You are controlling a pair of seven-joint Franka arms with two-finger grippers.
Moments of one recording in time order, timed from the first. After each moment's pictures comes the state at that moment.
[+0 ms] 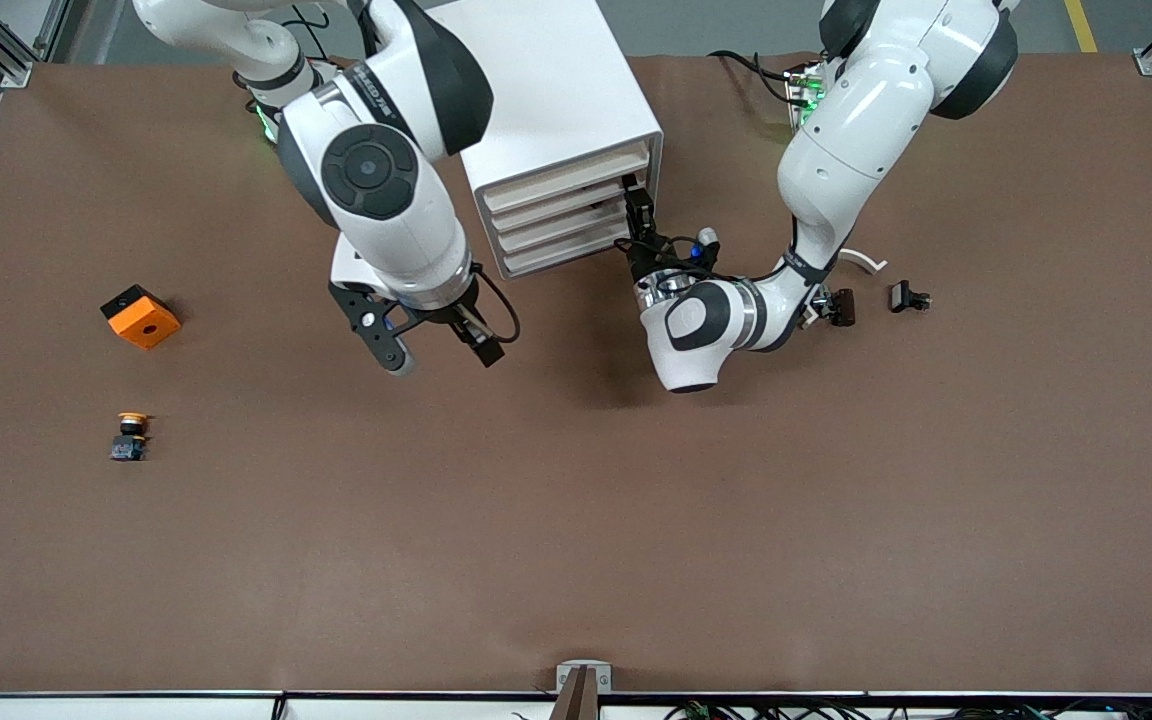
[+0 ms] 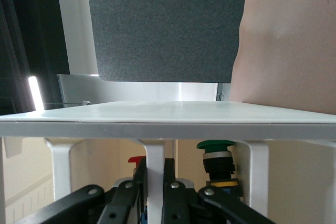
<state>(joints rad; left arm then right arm) -0.41 0.89 -0.23 -1.60 -0.85 1.21 -2.20 0.65 0.46 -0.06 -1.30 0.08 1.70 1.49</state>
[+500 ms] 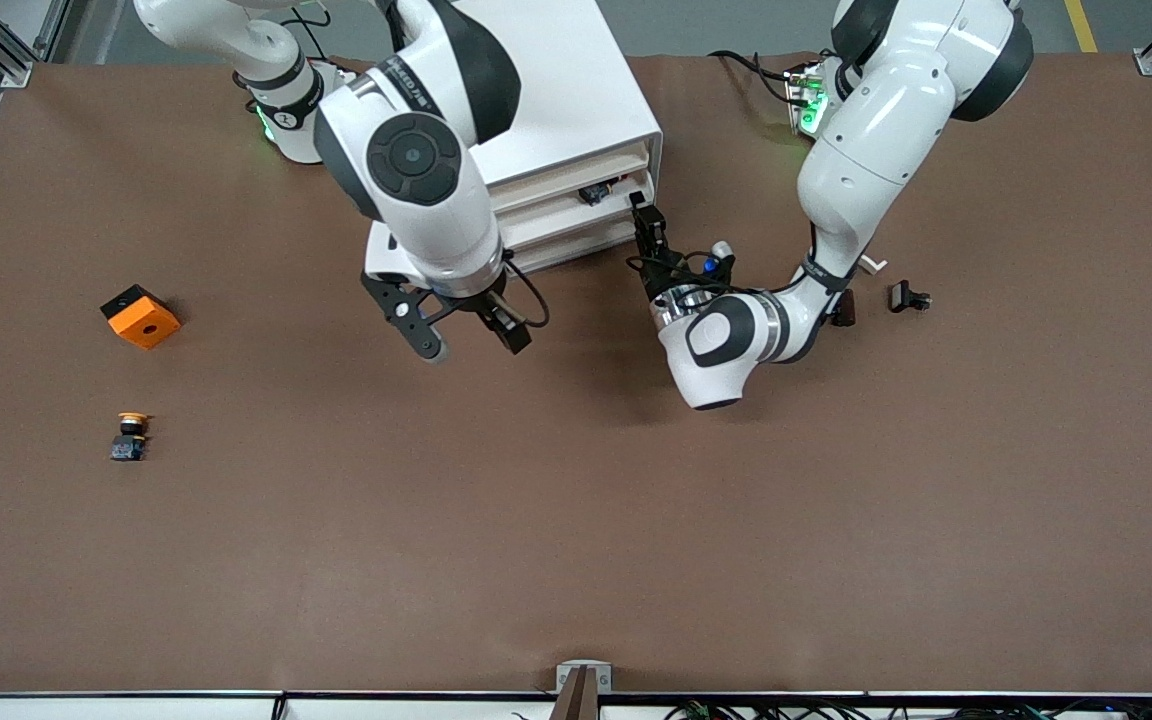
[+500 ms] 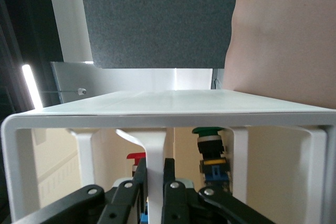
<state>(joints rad) -0.34 0.89 -0.22 -1.57 -0.85 1.22 -2.20 0.70 0.47 -0.06 -1.30 0.08 1.72 1.49</state>
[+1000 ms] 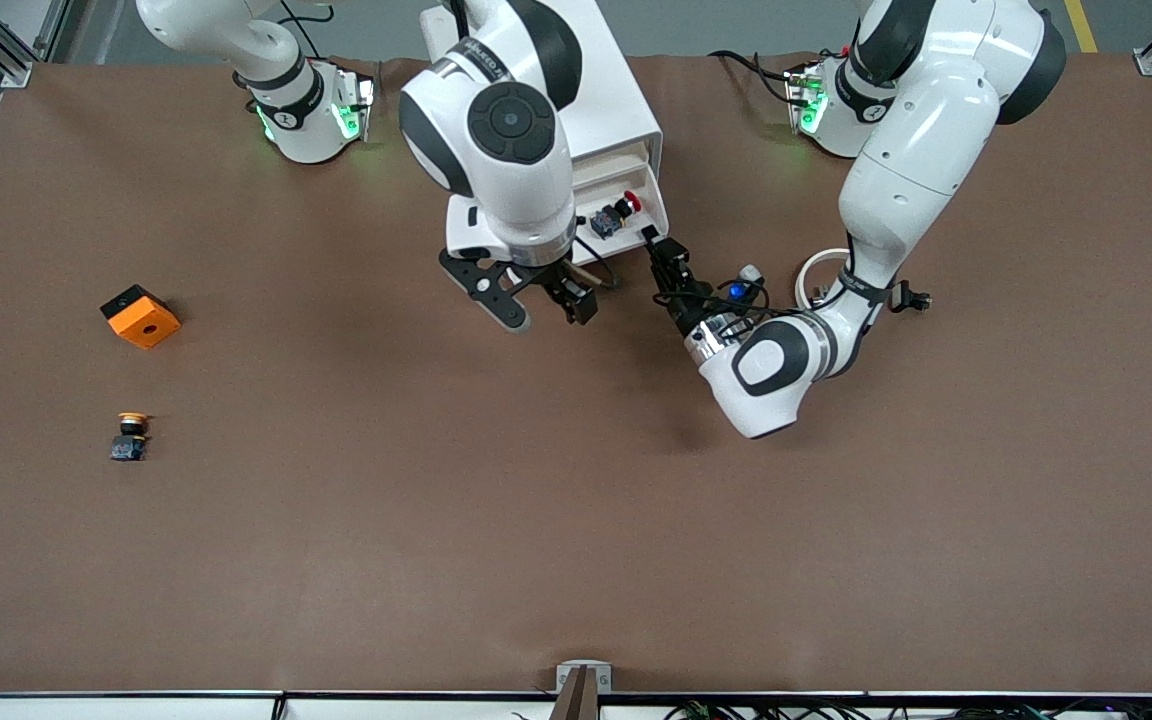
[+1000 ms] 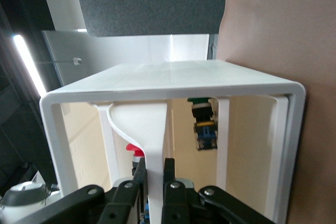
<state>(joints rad) -0.24 0.89 -0.22 -1.55 -0.90 1.26 -2.20 0.81 0.50 -0.06 -1.30 0.08 1.78 1.50</state>
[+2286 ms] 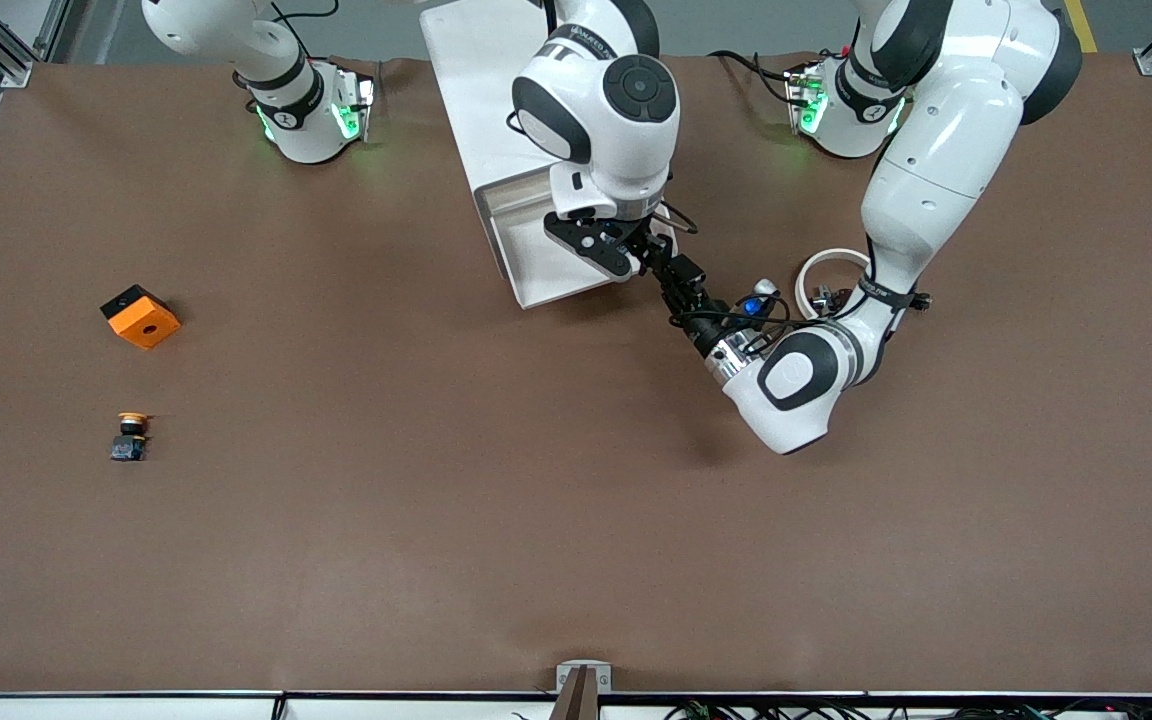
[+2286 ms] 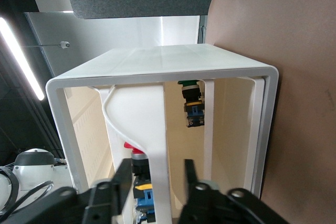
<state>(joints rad) -0.20 0.89 -0.22 -1.53 -0.90 1.29 -2.21 0.99 0.60 -0.06 -1.29 0.08 1.83 1.54</state>
